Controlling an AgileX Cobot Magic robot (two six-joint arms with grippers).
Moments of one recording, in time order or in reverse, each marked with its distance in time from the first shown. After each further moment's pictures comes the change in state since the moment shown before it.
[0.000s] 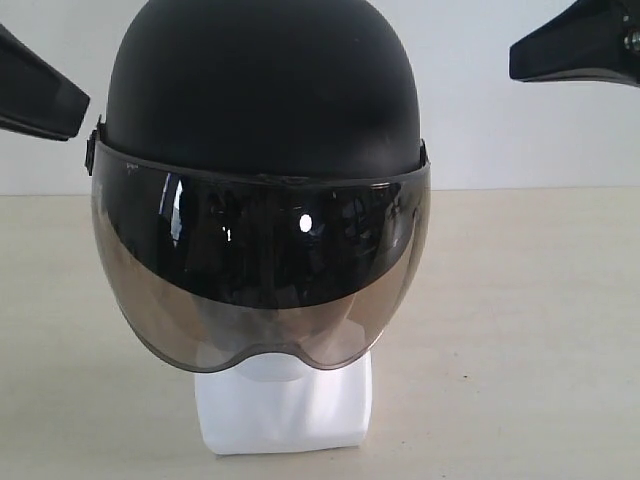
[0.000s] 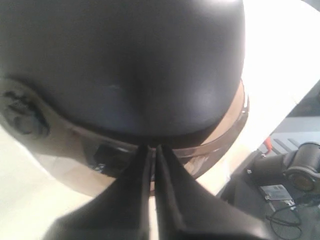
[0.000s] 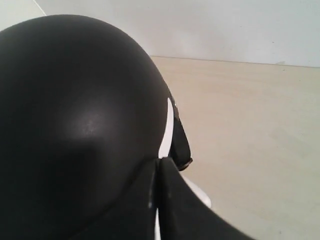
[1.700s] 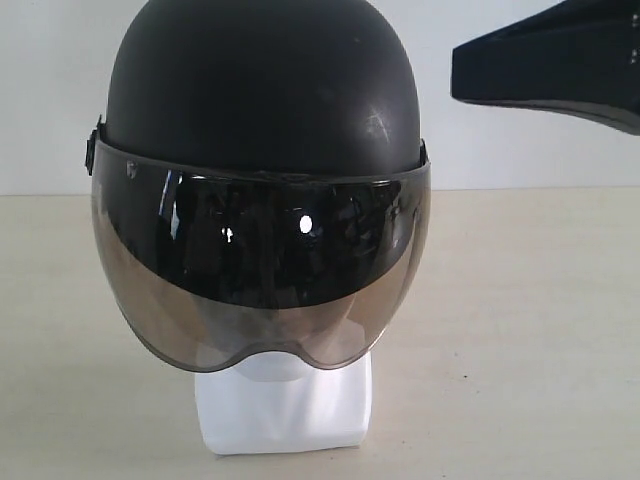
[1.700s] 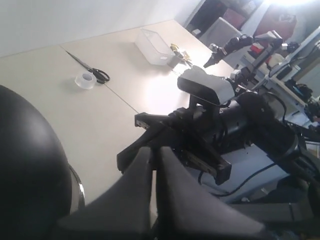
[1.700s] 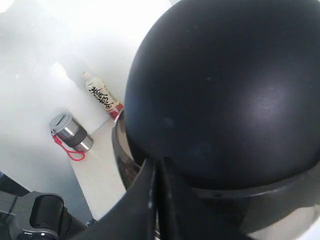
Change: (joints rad) left arm -0.094 0.112 -0.380 -0.325 -0.004 0.036; right arm 0.090 -0.169 0.182 0.379 0.144 -0.272
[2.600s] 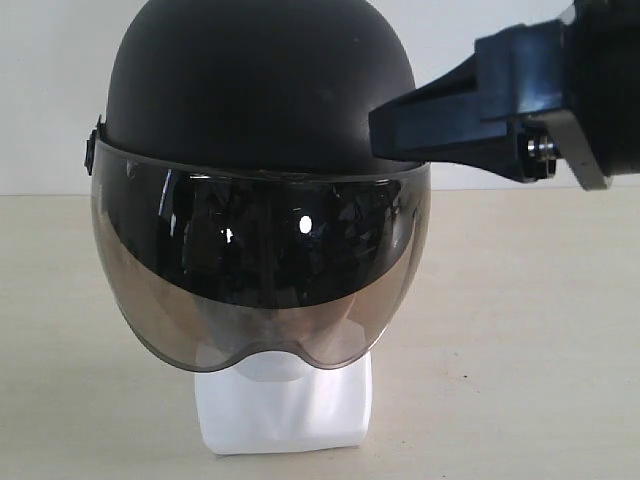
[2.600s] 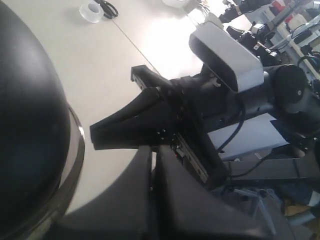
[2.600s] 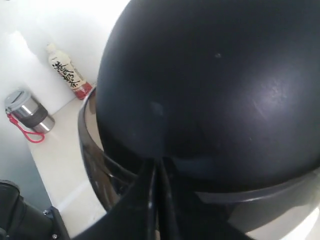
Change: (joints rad) left arm -0.157 0.050 0.047 0.180 0.008 -0.191; right arm 0.310 0.035 0.000 -0.274 -0.321 0.157
